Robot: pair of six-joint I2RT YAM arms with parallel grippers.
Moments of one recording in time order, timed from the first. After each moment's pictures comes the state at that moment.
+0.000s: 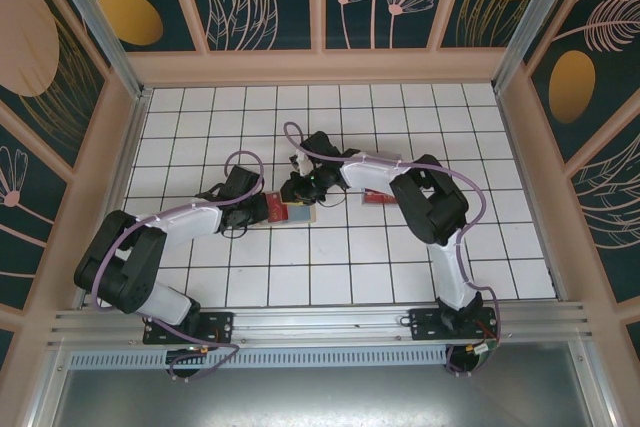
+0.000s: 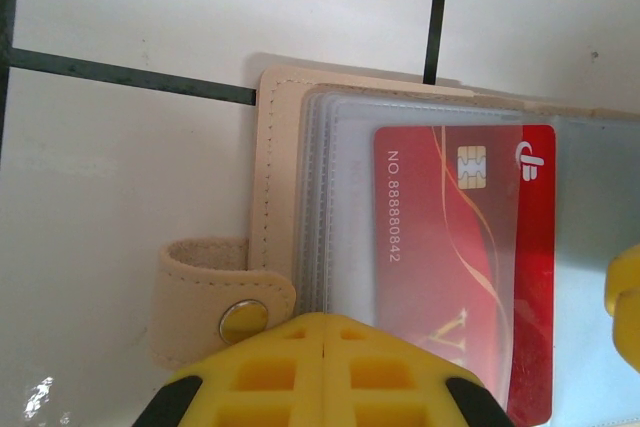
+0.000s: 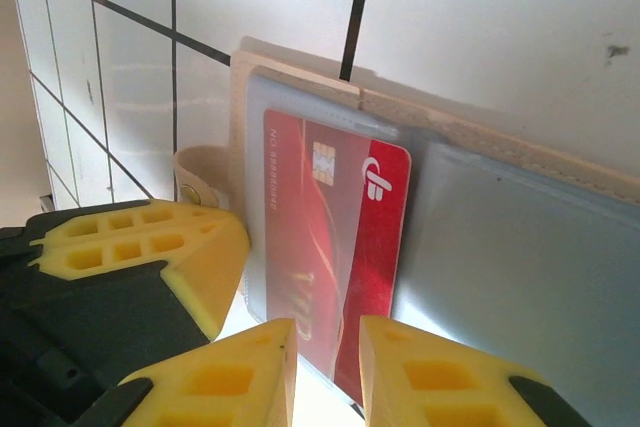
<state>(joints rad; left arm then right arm) -0.47 1.51 0.66 -0.21 0.02 -0.68 0.74 2.11 1.42 -0.32 -0.61 0.65</state>
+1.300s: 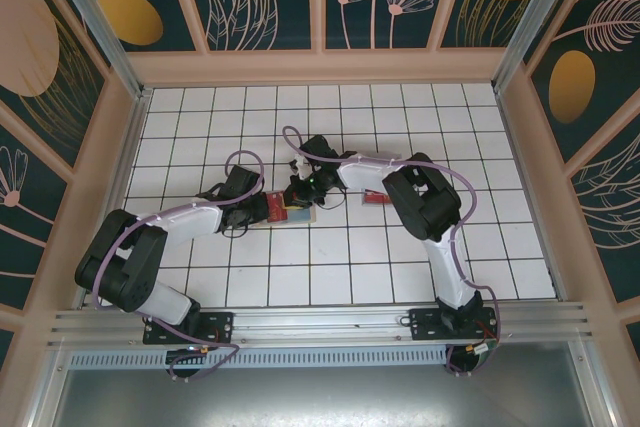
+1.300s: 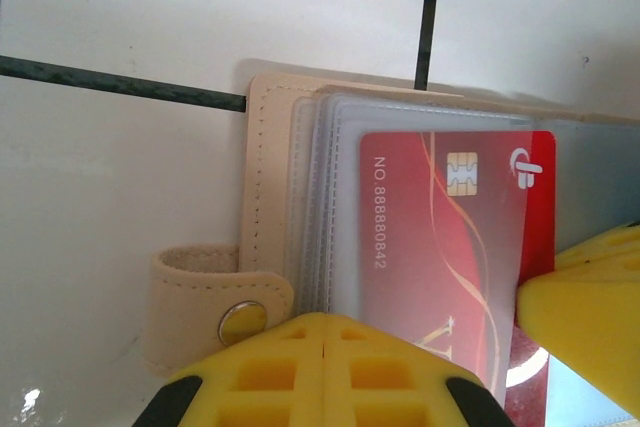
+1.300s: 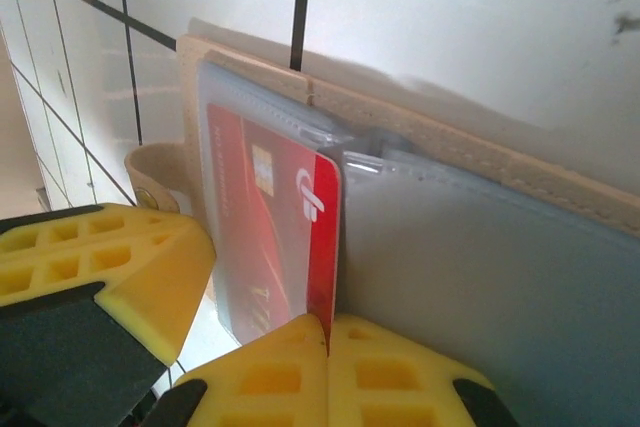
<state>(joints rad) -0.47 1.51 0.66 -0.19 0.03 -0.68 0.74 2.17 1.44 -0.32 -0.66 0.66</state>
